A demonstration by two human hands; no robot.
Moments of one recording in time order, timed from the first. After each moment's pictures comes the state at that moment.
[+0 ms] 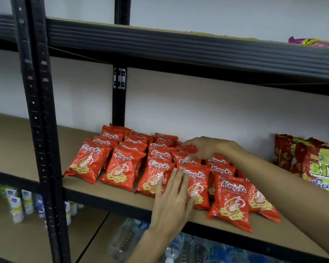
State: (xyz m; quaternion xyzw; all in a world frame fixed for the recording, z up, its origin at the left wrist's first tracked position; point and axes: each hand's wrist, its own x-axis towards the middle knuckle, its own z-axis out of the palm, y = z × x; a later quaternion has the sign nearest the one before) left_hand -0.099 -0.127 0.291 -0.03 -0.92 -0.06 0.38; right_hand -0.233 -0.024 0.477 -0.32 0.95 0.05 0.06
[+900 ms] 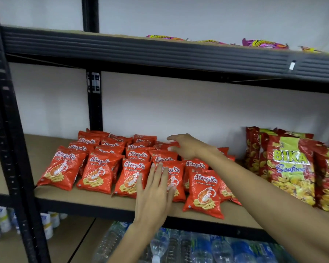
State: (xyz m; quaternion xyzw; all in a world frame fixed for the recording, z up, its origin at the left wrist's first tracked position) left_hand -0.104 -0.109 0.304 -0.01 -0.92 -0.07 0.38; right_hand -0.233 0.006 0.459 -0.29 0.95 -0.12 -0.02
